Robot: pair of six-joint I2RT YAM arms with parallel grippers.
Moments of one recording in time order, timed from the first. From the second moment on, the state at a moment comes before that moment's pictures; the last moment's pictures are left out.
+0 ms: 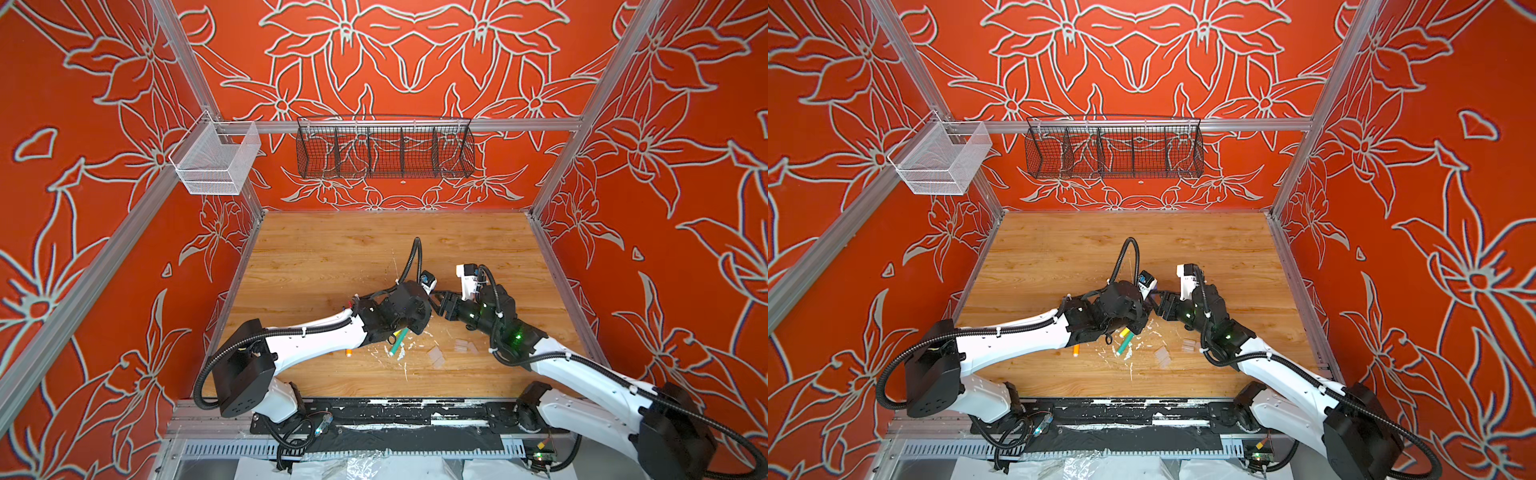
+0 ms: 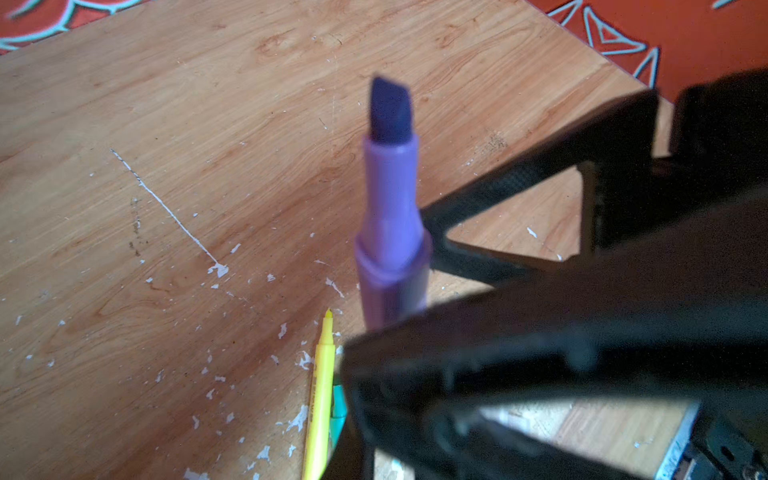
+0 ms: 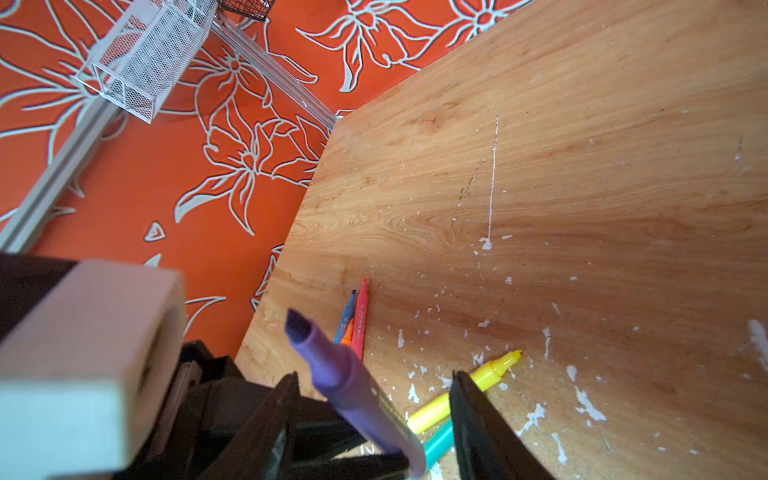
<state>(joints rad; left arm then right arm) -0.96 1.49 1.01 -0.23 -0.16 -0.25 0.64 1.01 0.49 0.21 -0.17 0.79</state>
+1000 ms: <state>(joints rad) -0.96 1.49 1.00 -0.22 -0.08 -0.23 0.64 1.05 0.51 0.21 -0.17 0.79</state>
